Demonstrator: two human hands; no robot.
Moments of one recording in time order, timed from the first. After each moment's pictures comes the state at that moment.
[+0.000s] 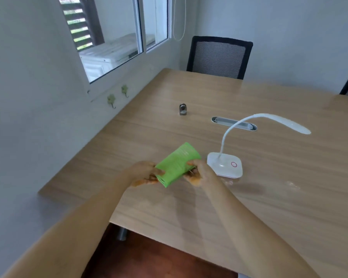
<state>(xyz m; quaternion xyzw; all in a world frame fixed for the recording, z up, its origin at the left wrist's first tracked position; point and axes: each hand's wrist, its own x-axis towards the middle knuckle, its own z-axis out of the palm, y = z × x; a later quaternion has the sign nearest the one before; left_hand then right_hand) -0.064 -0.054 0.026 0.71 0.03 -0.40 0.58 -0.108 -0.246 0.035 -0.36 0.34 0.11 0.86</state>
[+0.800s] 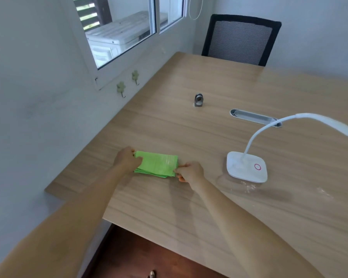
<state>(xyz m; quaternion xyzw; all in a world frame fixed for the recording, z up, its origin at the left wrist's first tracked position) 0.003 0.024 -0.011 0.95 0.08 -0.09 0.29 -0.056 -0.181 -0.027 -0.75 0.28 0.11 0.58</state>
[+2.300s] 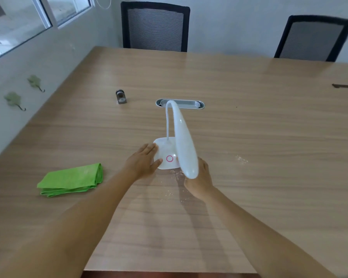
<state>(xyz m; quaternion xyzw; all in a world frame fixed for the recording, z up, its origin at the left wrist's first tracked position) -0.027 -0.228 -0.032 0.92 -0.35 -0.14 0.07 -0.169 -0.389 -0.039 -0.97 0.13 -0.07 0.21</state>
